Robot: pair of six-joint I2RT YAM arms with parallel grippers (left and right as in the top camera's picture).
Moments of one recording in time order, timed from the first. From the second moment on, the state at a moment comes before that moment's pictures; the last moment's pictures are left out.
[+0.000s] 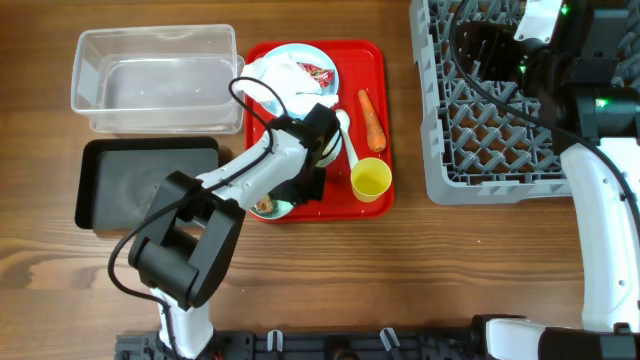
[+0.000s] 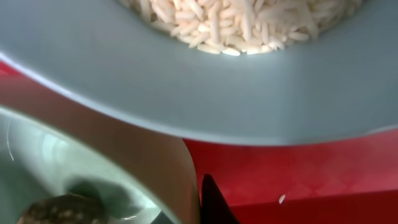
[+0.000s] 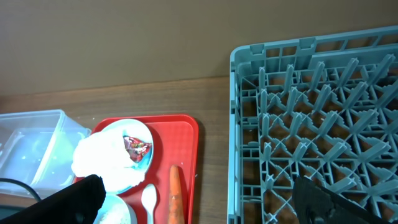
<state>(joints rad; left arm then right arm) -0.58 1.96 1.30 -0.96 -0.01 -0.41 -0.01 1.47 1.53 -0.66 -0.24 0.13</state>
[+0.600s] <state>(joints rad) -0.09 1.70 1.52 -1.32 0.24 -0.36 -0.01 1.47 1.53 -0.66 -0.21 0.13</state>
